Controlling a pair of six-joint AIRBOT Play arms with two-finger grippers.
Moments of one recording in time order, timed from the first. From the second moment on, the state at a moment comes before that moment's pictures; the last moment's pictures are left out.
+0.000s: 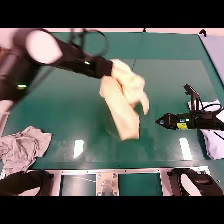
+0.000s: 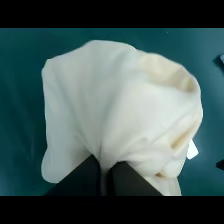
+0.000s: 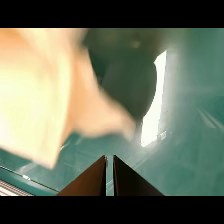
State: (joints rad) left arm -0.58 -1.32 1.60 1.31 -1.08 -1.73; right arm -0.10 -0.72 0.63 -0.97 1.25 1.44
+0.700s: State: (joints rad) left arm -0.39 -1.41 1.52 1.30 -1.50 -1.70; right arm -0.10 -0.89 0.63 -0.96 1.16 1.42
